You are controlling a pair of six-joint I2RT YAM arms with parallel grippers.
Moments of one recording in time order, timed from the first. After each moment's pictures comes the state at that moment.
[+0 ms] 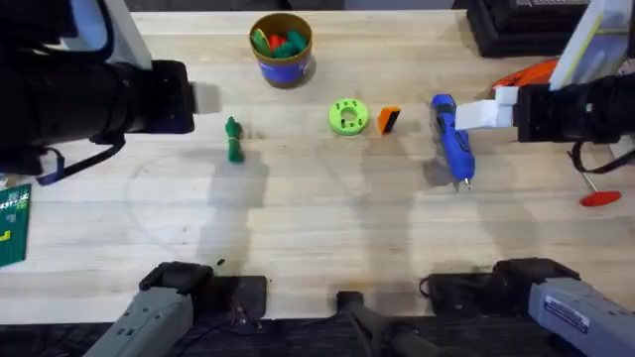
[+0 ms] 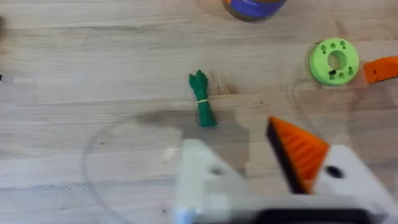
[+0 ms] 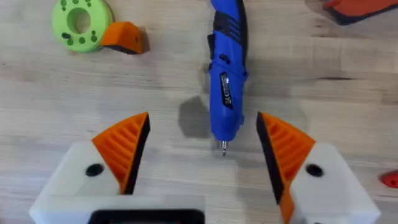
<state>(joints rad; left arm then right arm) -0.09 0.92 1.11 -1.06 0.04 -0.09 0.00 1.02 1.02 -1.06 -0.08 0.02</state>
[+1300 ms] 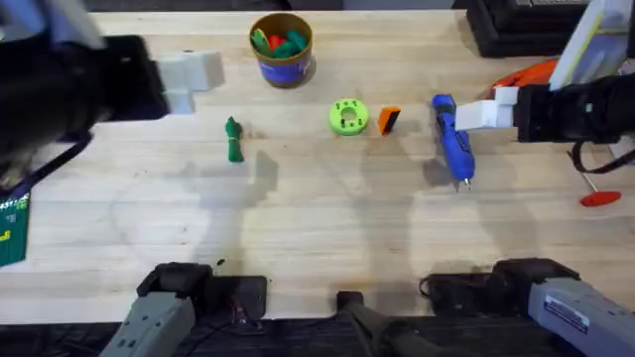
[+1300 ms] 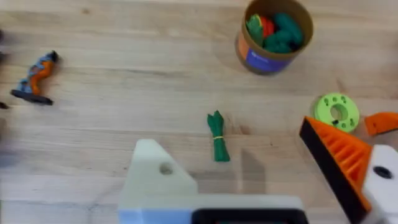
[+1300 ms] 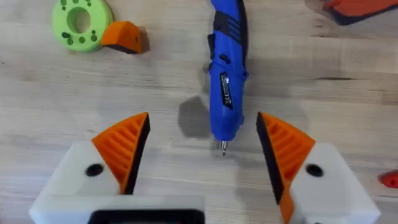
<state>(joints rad) -0.03 0.82 1.11 -0.95 -0.01 -0.09 0.00 1.02 1.02 -1.06 -0.08 0.01</state>
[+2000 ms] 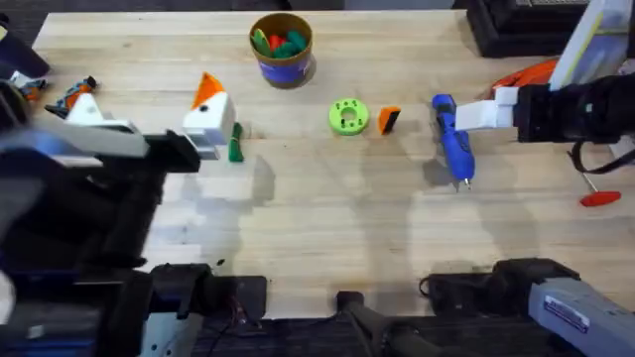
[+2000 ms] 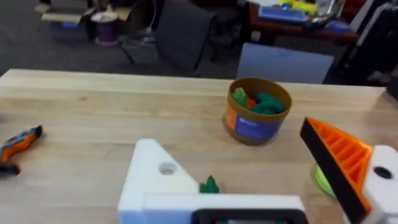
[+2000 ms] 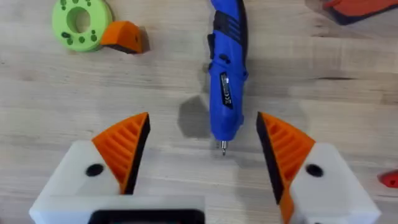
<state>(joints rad) 0.02 0.25 0.39 -0.24 0.06 -0.09 0.00 1.02 1.02 -1.06 -0.08 0.01</state>
